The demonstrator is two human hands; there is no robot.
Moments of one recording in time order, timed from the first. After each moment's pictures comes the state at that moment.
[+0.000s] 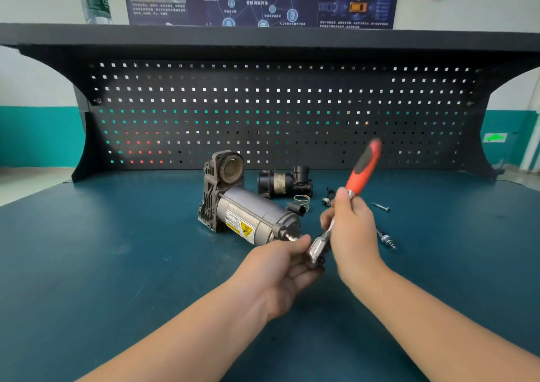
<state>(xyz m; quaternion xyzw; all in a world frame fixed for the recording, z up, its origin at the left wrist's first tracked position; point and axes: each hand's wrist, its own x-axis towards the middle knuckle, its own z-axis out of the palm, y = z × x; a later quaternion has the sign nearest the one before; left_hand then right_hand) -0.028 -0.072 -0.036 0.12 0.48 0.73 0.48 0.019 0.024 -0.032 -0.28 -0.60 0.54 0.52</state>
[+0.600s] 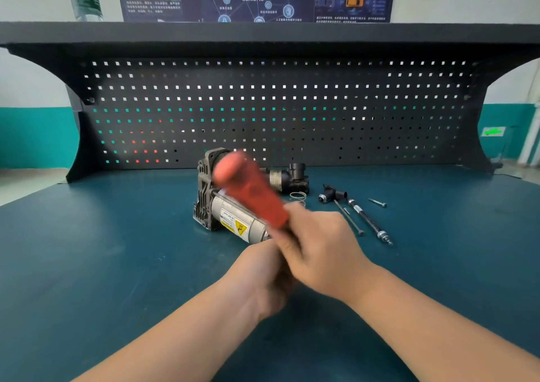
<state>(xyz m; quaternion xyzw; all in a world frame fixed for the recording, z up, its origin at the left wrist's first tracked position) -0.027 -0.079 -0.036 0.15 0.44 0.74 0.48 0.035 0.002 -0.028 0.11 -0.81 -0.02 0.57</state>
